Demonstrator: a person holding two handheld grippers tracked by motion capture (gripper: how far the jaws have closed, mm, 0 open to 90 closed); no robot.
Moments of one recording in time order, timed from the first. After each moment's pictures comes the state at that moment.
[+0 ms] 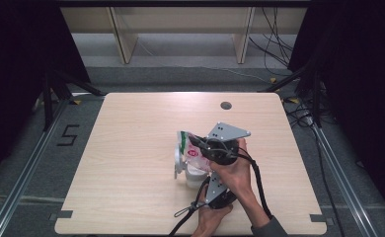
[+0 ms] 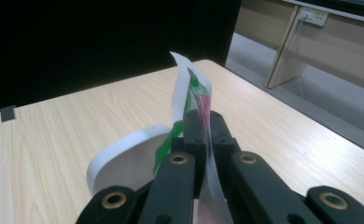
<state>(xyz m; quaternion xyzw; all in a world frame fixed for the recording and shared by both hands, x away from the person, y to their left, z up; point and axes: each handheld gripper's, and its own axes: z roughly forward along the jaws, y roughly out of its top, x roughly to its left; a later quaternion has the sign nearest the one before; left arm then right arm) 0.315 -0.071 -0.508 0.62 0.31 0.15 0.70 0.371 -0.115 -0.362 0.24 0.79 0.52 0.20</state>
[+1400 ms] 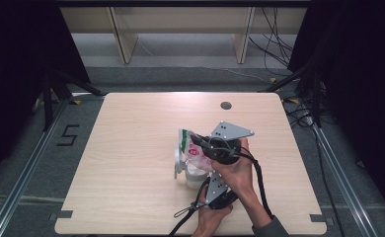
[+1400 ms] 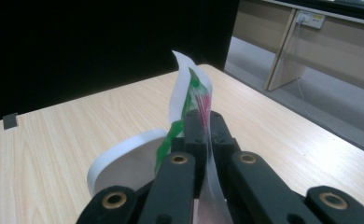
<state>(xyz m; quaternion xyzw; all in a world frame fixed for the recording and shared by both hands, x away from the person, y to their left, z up) 0.316 -0.063 -0.509 0.66 0.30 0.17 0.67 0.371 -0.120 -0.359 0.25 0.79 0.53 0.19</state>
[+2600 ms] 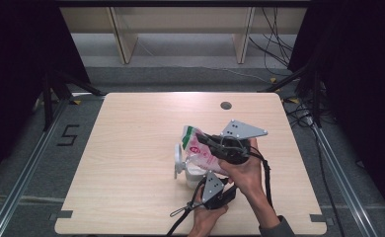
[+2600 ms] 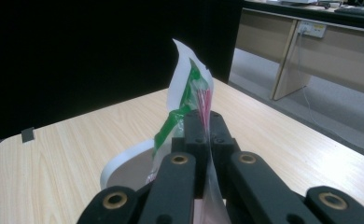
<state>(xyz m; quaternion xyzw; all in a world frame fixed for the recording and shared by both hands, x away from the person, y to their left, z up) 0.319 -0.052 -0.515 0.67 0.30 0.16 0.65 0.366 -0.140 -0.349 0.24 0.77 0.56 0.19</state>
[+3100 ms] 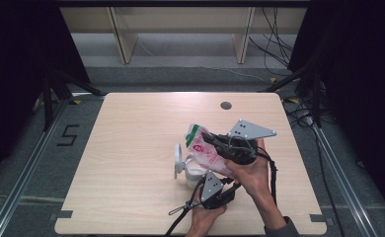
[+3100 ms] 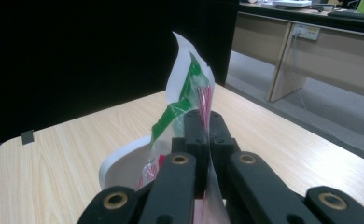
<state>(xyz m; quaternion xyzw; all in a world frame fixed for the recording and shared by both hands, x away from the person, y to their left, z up) 0.320 -0.049 -0.516 0.68 0.31 0.15 0.64 0.361 -0.153 -0.344 0.25 0.76 0.56 0.18</state>
